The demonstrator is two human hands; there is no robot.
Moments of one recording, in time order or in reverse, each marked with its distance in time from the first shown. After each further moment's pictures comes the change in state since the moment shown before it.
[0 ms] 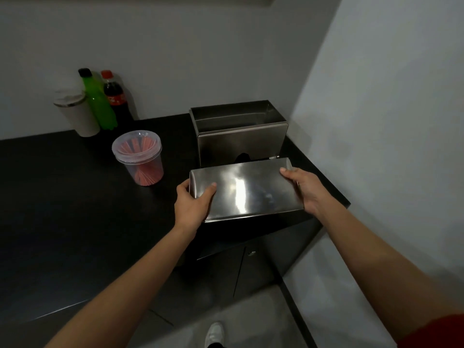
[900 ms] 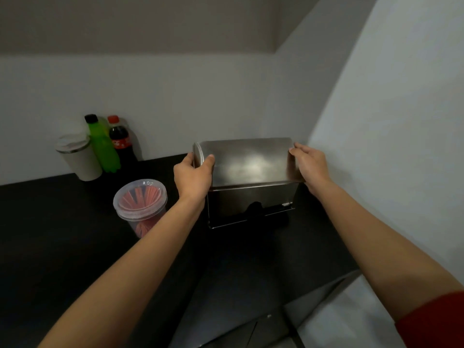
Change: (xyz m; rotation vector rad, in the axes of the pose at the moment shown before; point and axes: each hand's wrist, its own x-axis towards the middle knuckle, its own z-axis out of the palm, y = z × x) left_hand 0.111 0.126 0.018 -0.085 0.128 0.233; right_hand 0.101 -0.113 0.051 -0.180 0.330 -0.455
